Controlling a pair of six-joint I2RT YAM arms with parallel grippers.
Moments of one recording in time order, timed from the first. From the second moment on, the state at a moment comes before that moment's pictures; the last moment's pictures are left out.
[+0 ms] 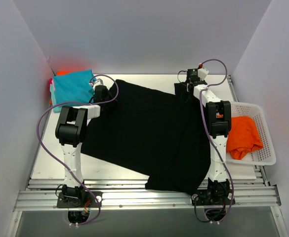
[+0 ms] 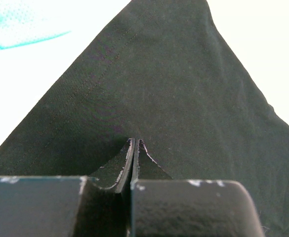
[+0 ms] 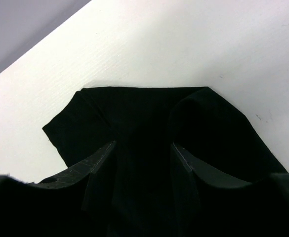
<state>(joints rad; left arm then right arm) -0.20 2.21 1.38 0.31 -0.05 -0.70 0.11 2.41 1.95 -0.27 0.36 0.60</state>
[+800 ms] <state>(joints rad) -0.21 2.21 1.38 0.31 -0.05 -0.70 0.11 2.41 1.89 -0.25 0.36 0.60</state>
